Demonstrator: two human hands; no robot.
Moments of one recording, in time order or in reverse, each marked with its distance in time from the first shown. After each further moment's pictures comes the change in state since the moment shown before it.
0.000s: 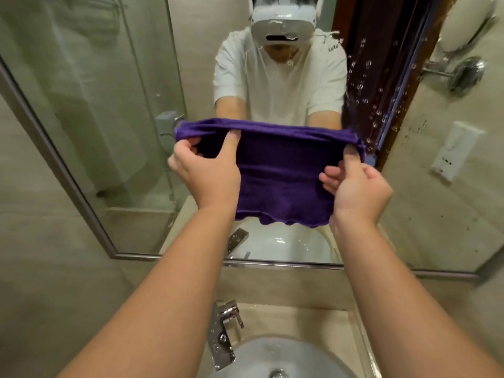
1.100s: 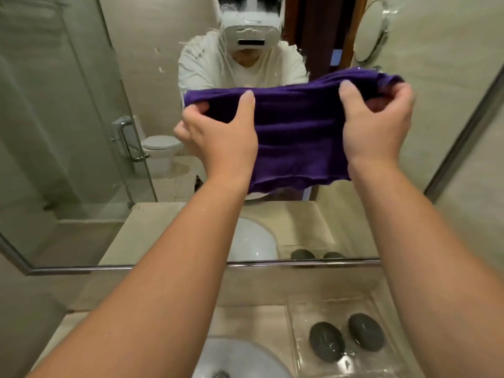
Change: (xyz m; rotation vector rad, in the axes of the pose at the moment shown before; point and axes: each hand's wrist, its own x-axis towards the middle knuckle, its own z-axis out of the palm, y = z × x) left_hand -0.119 0.088 0.122 -0.060 -0.191 -0.014; right_hand 0.115 -0.134 -0.094 -0.328 0.096 -0.540
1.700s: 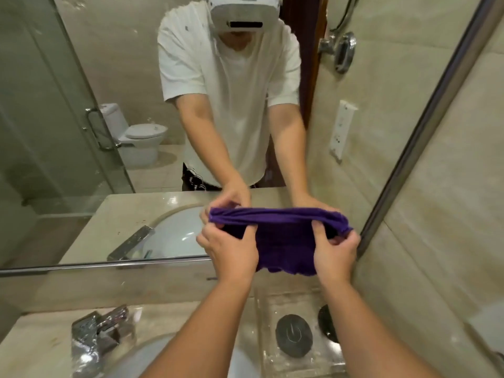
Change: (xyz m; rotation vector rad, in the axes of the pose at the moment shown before) left_hand -0.155 -0.181 0.041 0.391 -0.138 -0.349; right_hand -0.109 0.245 -0.131 -0.270 0.007 0.586
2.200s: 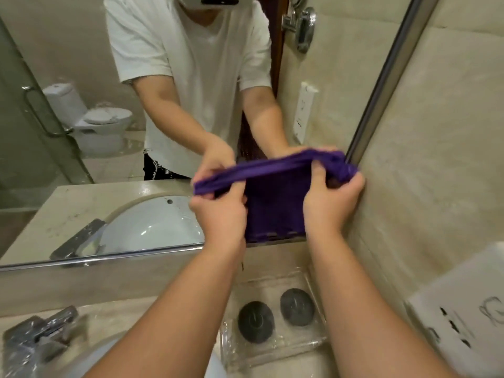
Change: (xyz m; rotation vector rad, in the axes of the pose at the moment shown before) left_hand -0.031 0.072 0.048 -0.653 -0.186 -0.221; right_hand 0.044 -0.091 -0.025 0.169 0.219 -0.306
